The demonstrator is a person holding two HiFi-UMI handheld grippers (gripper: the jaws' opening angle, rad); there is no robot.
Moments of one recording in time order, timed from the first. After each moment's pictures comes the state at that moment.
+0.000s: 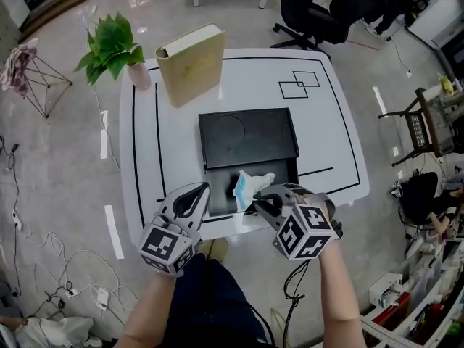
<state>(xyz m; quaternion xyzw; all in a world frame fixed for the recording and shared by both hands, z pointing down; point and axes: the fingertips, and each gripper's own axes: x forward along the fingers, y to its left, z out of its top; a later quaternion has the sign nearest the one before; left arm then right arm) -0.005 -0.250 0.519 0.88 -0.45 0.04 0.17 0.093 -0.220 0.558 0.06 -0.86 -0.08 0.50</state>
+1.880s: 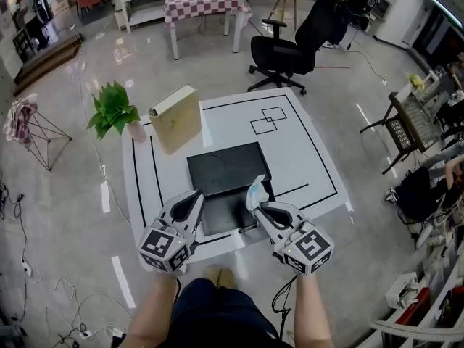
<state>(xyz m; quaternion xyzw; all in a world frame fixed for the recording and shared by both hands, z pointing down) 0.012 -0.268 0.429 0.91 -0.41 0.00 0.11 0.129 -0.227 0.426 0.36 -0.92 0.08 0.13</state>
